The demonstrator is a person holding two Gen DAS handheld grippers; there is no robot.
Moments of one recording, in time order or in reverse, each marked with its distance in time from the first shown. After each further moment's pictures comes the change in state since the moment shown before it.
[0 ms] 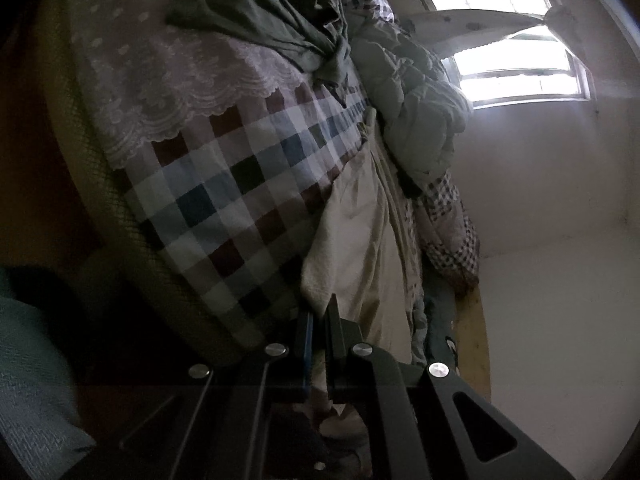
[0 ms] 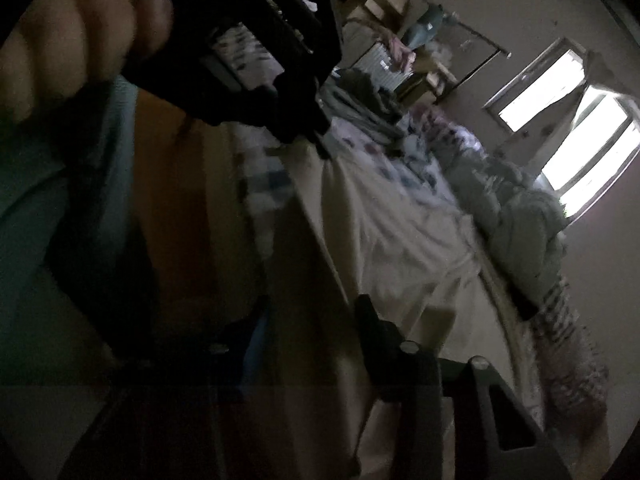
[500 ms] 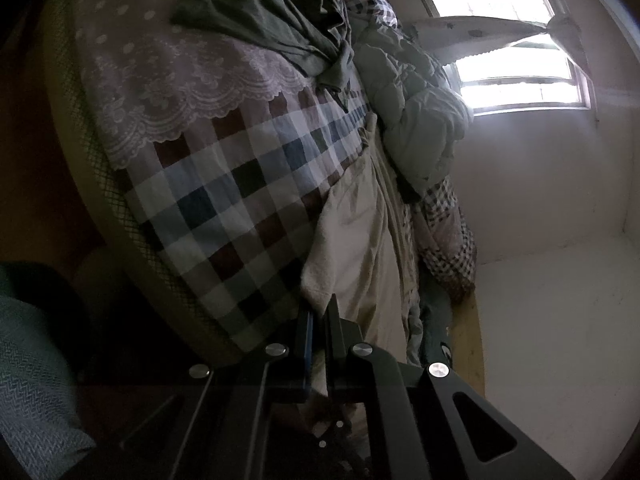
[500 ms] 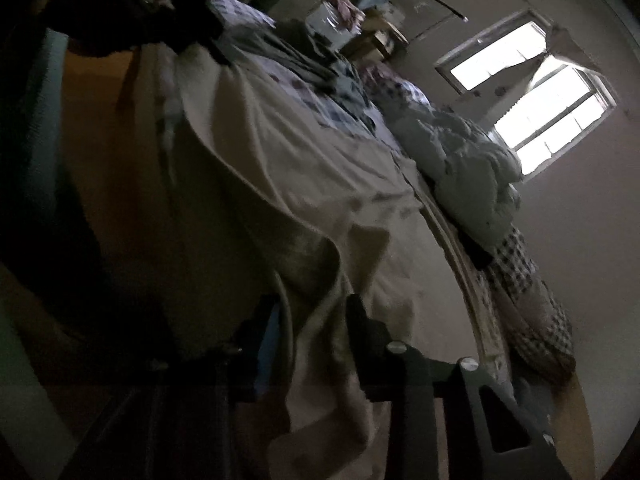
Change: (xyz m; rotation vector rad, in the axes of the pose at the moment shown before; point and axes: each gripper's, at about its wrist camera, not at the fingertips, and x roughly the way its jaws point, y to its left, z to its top) left arm -0.001 0.003 -0.001 -0.022 -0.010 -0.012; right arm 0.024 -0.034 -0.035 0.067 0.185 -0.203
